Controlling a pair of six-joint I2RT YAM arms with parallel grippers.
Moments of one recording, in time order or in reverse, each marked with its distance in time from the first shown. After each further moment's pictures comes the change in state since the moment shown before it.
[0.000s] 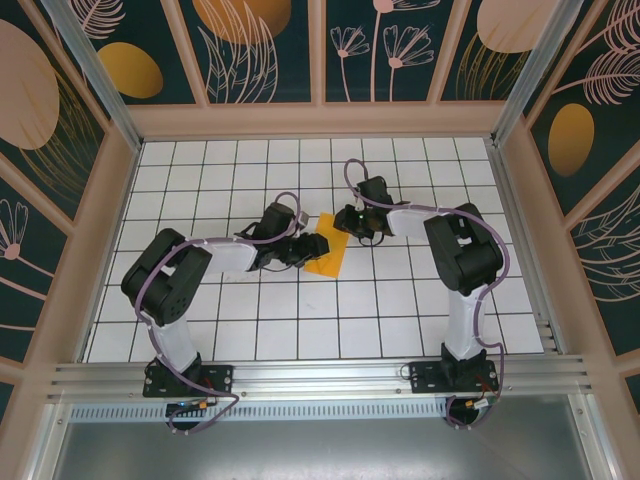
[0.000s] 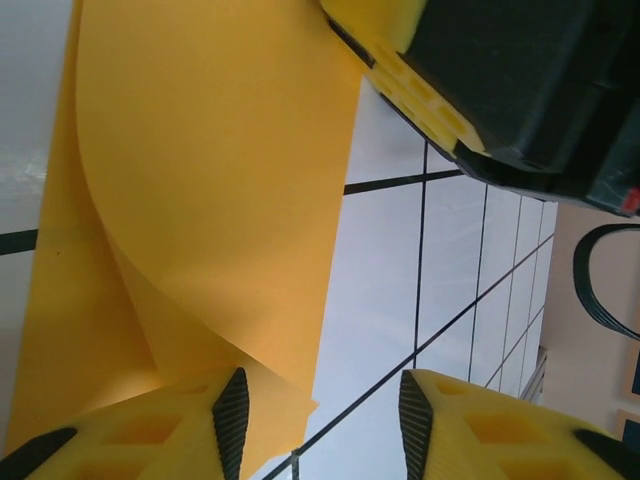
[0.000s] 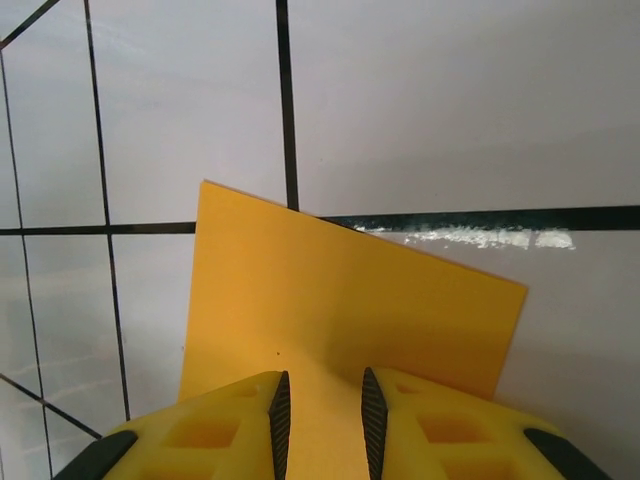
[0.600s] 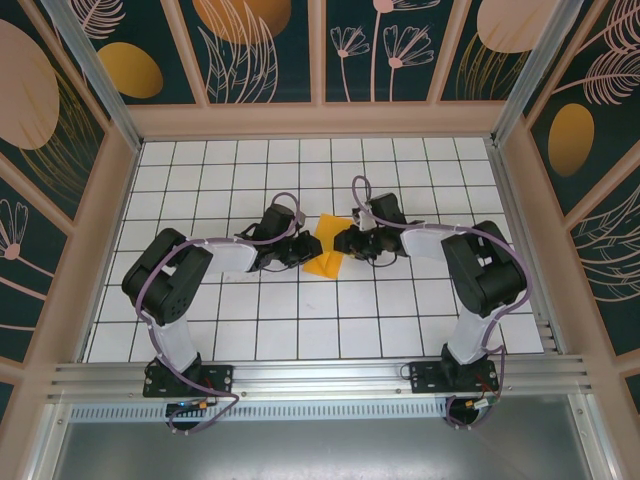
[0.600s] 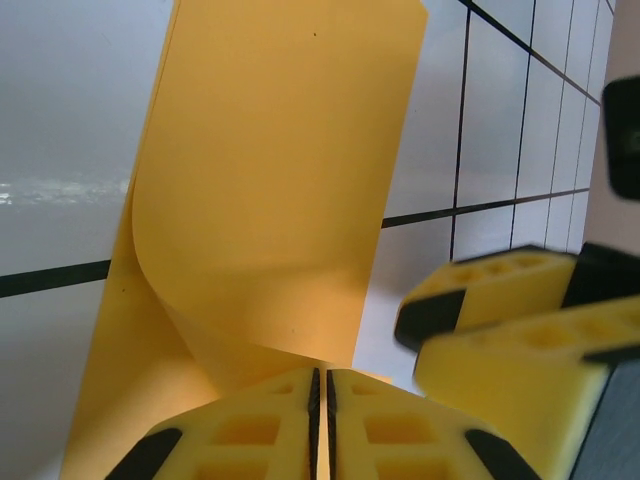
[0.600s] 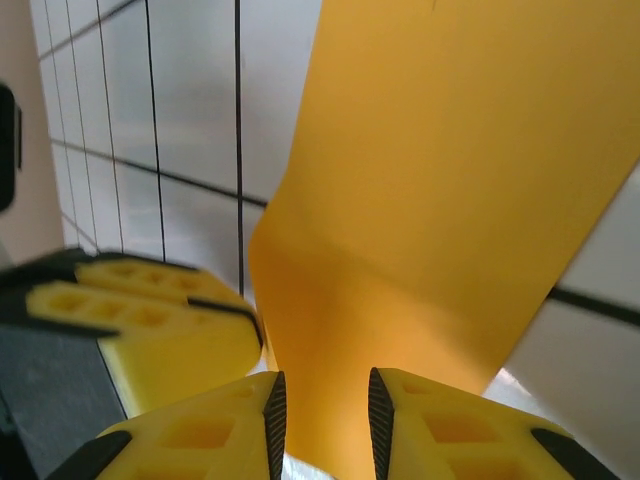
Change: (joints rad) left arm 0.000 0.002 -0.008 0.008 -0.076 -0.010; right arm 0.014 -0.195 -0.266 0.071 -0.312 -0.025
